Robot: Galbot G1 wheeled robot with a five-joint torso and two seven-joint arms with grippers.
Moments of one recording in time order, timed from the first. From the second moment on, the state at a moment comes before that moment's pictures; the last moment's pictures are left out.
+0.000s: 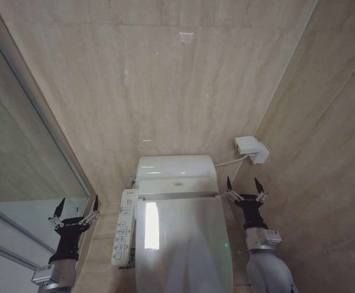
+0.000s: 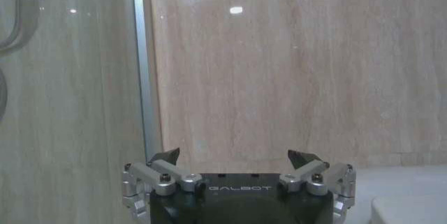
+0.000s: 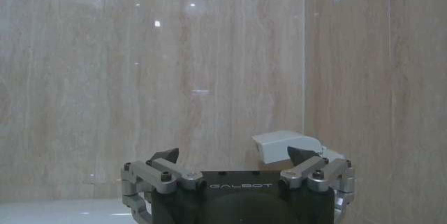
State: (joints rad) left arm 1.64 -1.32 -0.67 -2.14 -0.18 -0.19 -0.17; right arm -1.43 1.36 0.53 2.03 0.14 0.18 0.21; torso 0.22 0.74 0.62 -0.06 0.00
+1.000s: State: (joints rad) left arm 1.64 -1.32 -0.67 -2.14 -0.18 -0.19 -0.17; right arm -1.43 1.36 0.53 2.03 0.14 0.18 0.21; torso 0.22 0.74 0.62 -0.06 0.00
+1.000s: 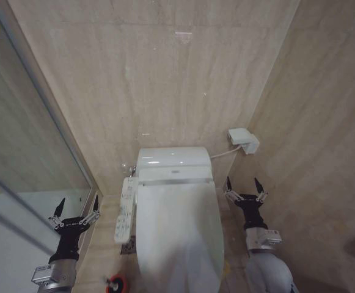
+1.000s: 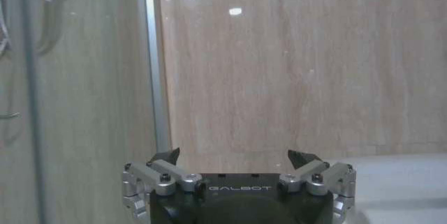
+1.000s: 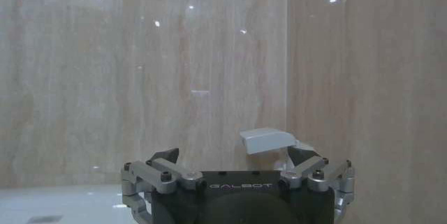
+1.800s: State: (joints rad) left arm 1.64 -1.32 -0.67 -2.14 -0.18 -0.19 -0.17; right arm -1.43 1.36 0.53 2.03 0.14 0.18 0.21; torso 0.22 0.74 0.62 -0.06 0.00
